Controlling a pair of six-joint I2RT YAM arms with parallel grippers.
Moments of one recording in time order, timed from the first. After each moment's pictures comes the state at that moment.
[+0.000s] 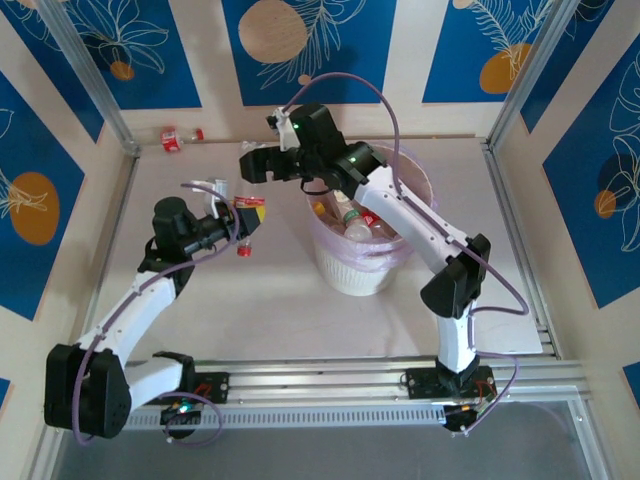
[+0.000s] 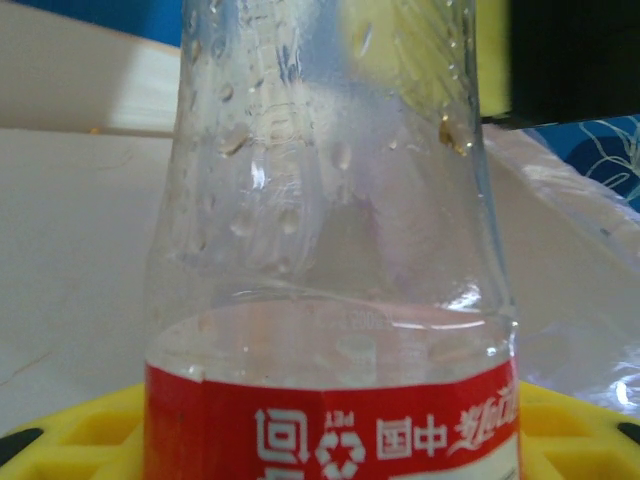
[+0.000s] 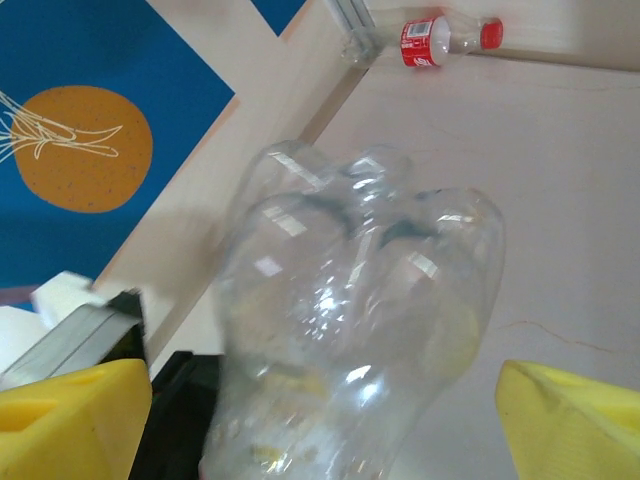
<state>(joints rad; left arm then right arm) -0.19 1.11 0.68 0.28 0.72 -0.44 0.76 1.95 2.14 -0.70 -0.26 0.45</state>
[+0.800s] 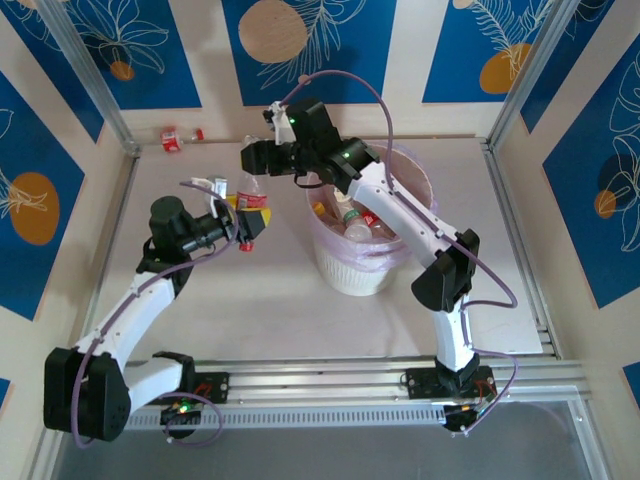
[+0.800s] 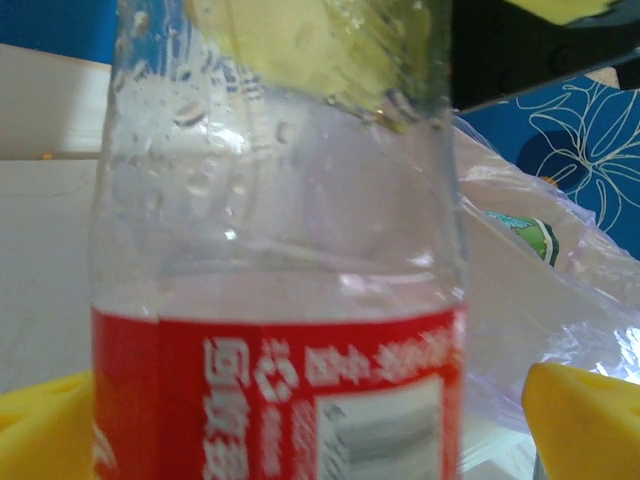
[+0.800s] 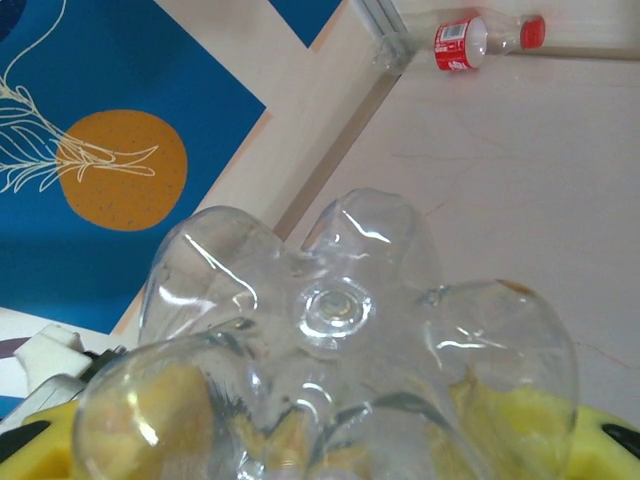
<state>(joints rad) -0.19 1.09 0.69 0.29 0.78 -0.44 0.74 2.01 2.21 -0.67 -0.33 0.51</state>
